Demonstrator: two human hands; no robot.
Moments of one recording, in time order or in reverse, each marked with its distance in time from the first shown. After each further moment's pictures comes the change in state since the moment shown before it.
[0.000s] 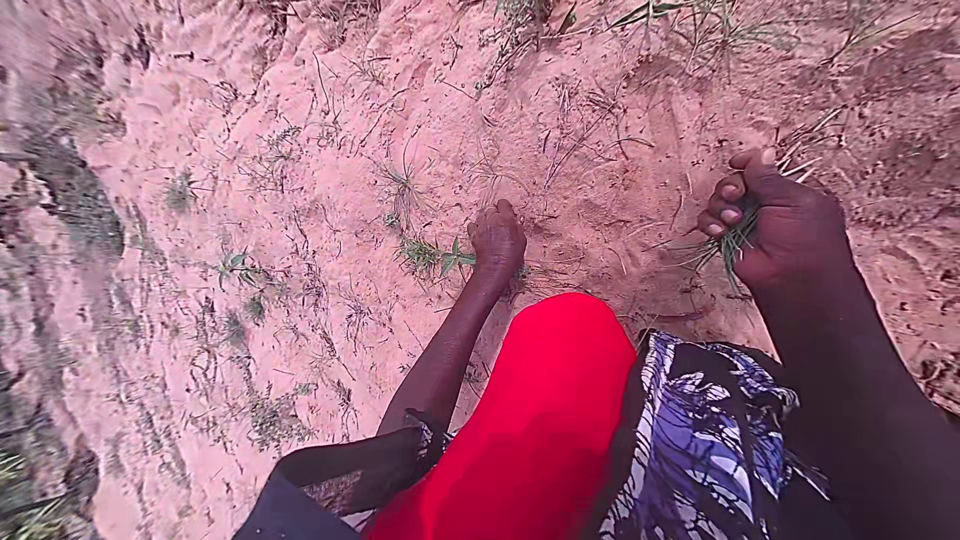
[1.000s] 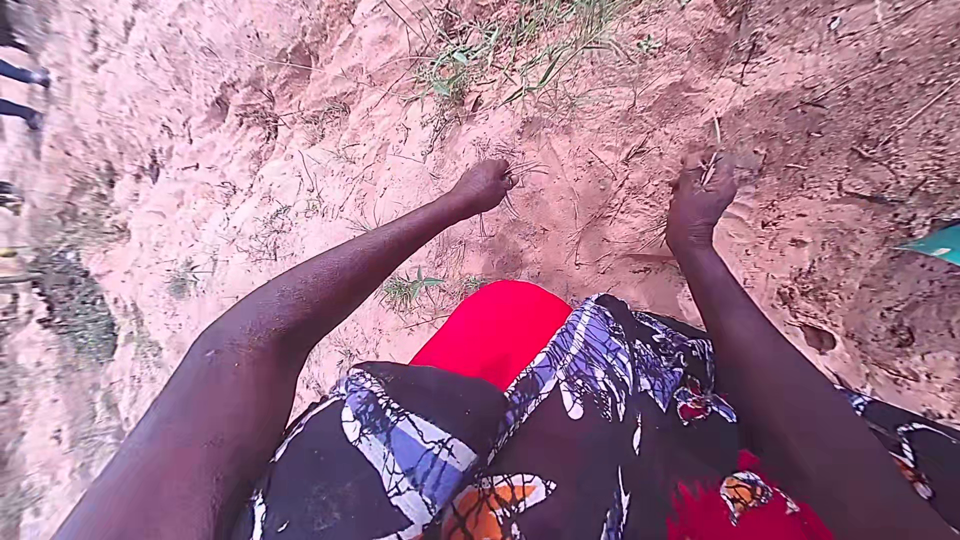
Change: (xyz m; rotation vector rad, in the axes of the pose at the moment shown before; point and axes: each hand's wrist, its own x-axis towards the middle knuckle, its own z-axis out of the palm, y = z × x) left_hand 0.002 0.112 -0.112 0.100 -0.255 0.560; right_hand 0.034 0.007 -0.094 -0.486 0.447 -0.624
